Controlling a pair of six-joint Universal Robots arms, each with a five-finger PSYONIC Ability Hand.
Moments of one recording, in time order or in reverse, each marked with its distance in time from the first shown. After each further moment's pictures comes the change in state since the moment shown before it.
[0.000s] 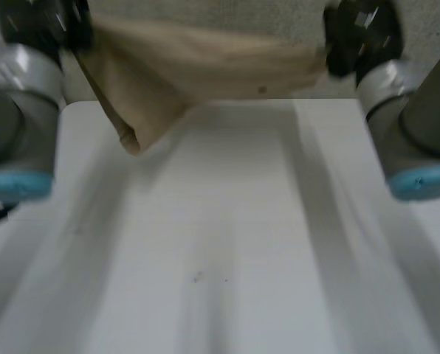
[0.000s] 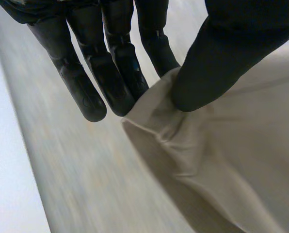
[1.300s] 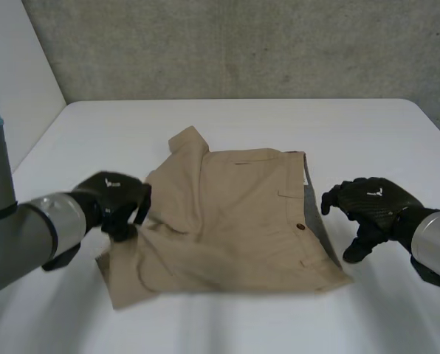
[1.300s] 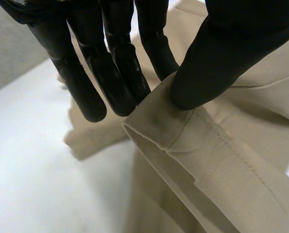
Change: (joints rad) left arm 0.034 0.008 -0.230 -0.781 0.325 0.219; right arm -0.283 -0.308 0.667 0.496 -0.444 -0.103; left_hand 0.000 0.001 0.000 0.000 0.024; right_hand -0.515 -0.674 -0.678 -0.687 -0.650
